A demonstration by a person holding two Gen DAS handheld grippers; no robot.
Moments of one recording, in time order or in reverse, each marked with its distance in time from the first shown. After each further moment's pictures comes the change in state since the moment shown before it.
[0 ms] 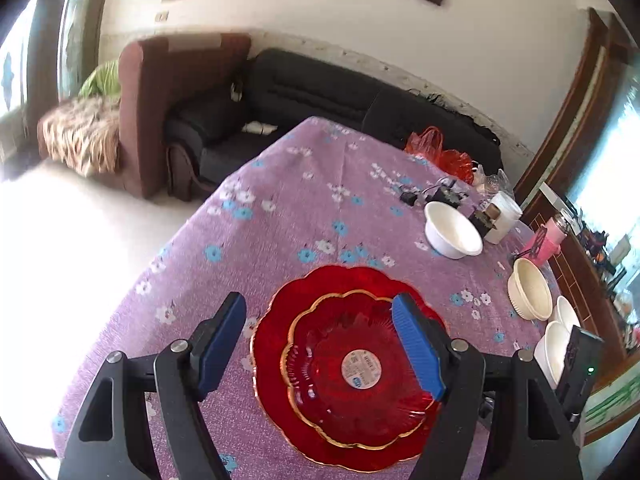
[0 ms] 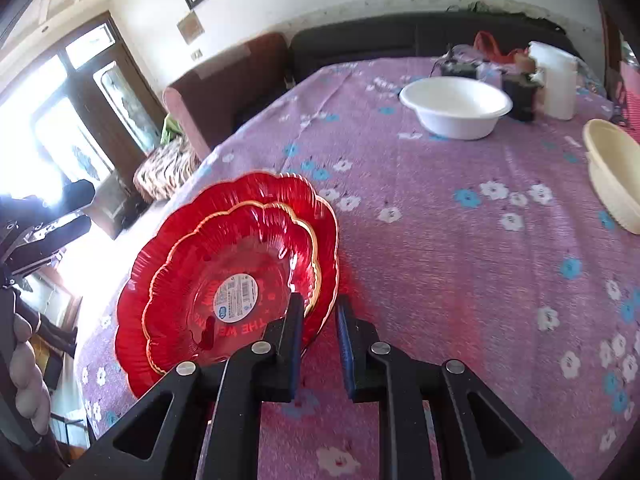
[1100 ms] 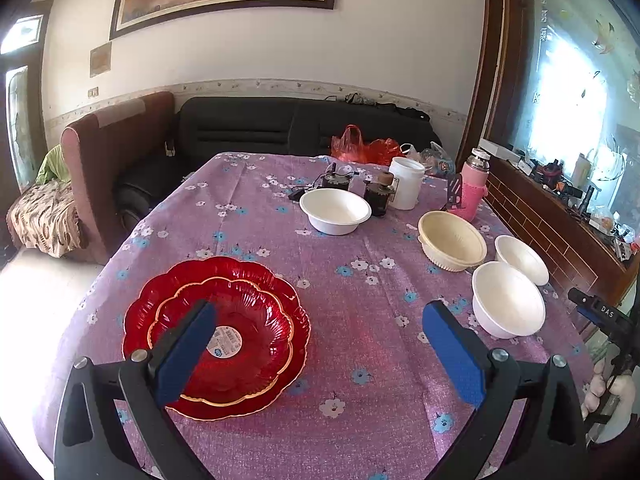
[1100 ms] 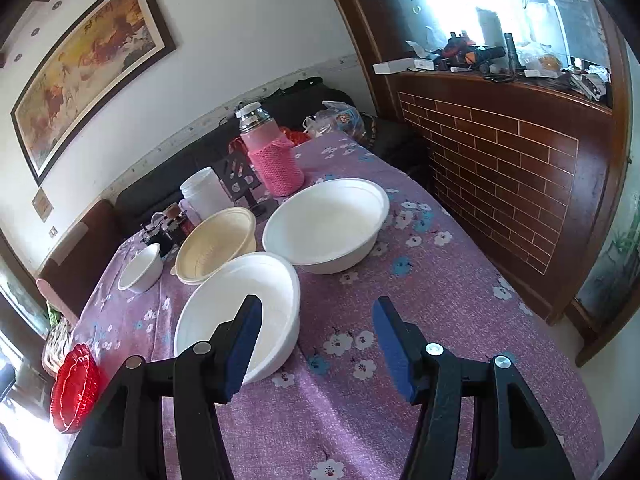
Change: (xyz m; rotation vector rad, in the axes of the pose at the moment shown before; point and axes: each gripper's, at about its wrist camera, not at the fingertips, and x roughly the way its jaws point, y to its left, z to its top) left arm -0.040 -0.150 -0.068 0.251 -0.076 -0.086; right arm -0.271 -0.255 -0.088 0.469 -0.385 -0.453
